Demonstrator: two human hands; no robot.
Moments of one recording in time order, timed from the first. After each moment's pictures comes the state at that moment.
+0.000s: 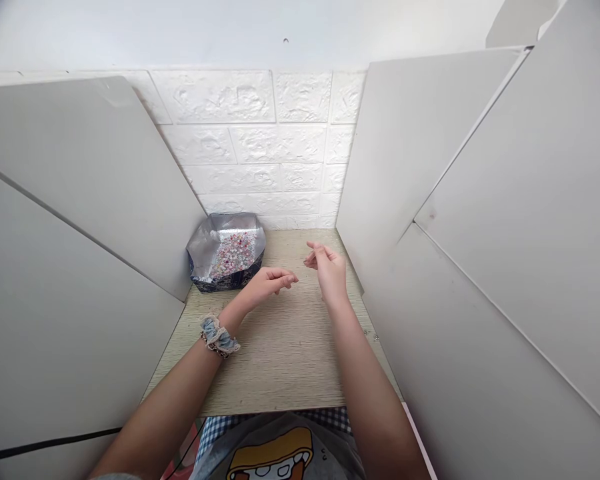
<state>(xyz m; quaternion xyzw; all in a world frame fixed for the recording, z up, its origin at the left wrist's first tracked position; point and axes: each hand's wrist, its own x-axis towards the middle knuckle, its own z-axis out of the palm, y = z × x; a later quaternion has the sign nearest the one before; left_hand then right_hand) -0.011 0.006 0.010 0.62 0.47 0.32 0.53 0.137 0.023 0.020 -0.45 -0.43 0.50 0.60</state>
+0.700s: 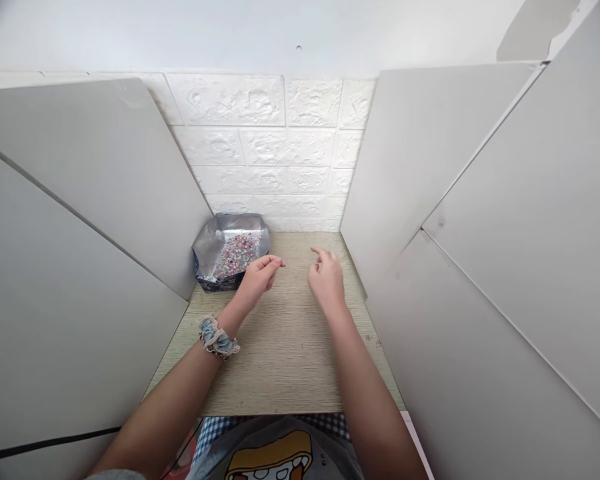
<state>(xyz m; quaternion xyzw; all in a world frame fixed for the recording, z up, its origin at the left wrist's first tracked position) -0.015 0.006 0.018 0.54 0.51 0.48 0.47 0.137 0.020 0.011 -0.59 -0.66 0.21 0.41</state>
